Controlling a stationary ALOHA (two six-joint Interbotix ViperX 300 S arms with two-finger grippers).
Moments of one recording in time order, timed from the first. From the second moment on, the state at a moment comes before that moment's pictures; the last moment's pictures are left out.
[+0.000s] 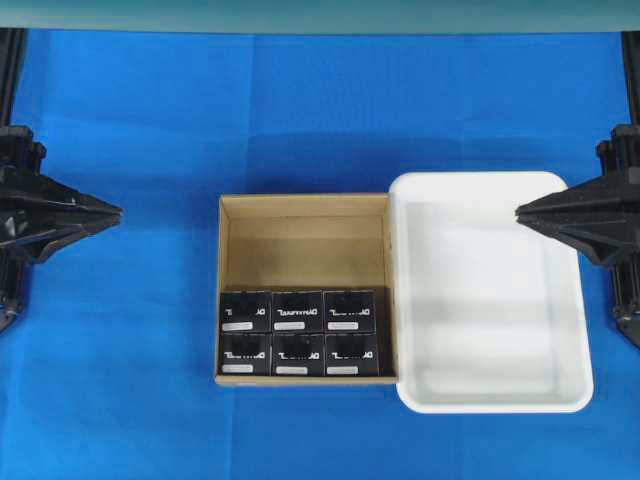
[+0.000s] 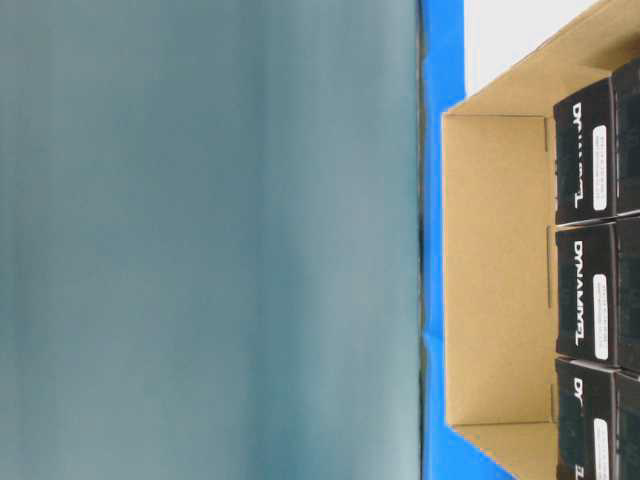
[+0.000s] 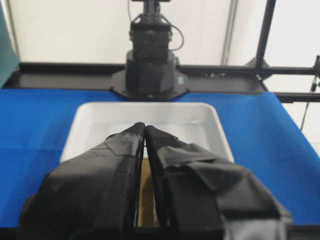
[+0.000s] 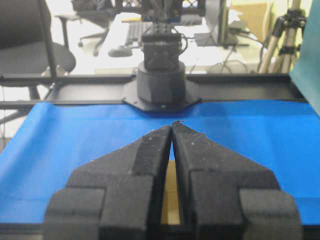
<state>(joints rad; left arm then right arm) 0.00 -0.97 1.17 0.00 -0.29 0.00 0.00 -0.96 1.17 0.00 -0.29 0.00</state>
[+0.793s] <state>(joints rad) 0.00 -0.96 1.12 0.01 -0.08 -0.01 0.01 -0.83 0.83 0.08 0.48 0.21</state>
